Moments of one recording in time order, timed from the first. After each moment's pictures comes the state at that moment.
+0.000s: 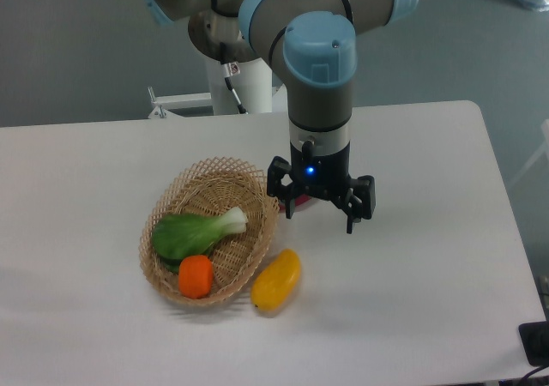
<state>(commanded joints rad) 2.43 -1.82 -1.54 -1.08 1.51 0.81</state>
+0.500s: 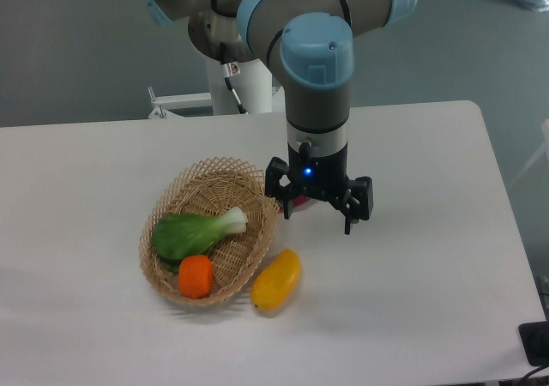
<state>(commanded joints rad) 2.42 -1.82 -1.54 -1.07 1.52 0.80</state>
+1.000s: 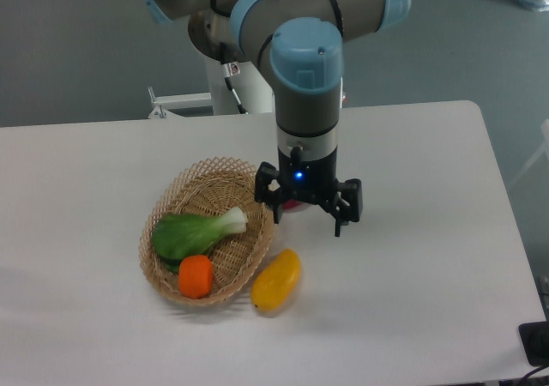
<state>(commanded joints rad) 2.34 -1.82 -1.55 -1.05 1.51 0.54</state>
